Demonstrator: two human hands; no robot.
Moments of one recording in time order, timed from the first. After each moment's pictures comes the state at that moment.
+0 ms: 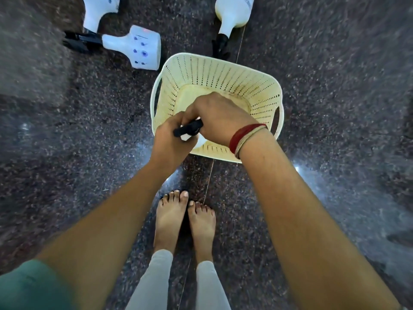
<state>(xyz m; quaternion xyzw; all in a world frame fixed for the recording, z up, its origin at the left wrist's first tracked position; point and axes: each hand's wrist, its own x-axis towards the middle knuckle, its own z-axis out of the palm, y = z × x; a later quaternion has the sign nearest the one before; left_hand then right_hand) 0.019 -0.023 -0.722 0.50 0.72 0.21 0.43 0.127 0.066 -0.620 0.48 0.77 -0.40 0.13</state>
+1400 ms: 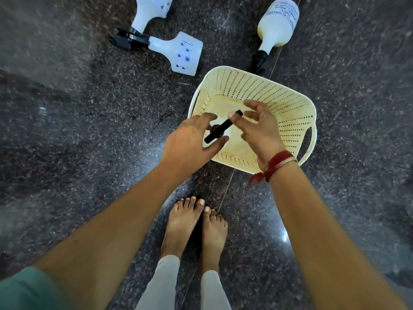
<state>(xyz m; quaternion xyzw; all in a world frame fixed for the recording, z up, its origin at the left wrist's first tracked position) -0.026 -0.010 -0.683 0.63 0.69 0.16 0.32 0.113 0.048 -0.661 0.71 0.40 -0.56 -0.17</state>
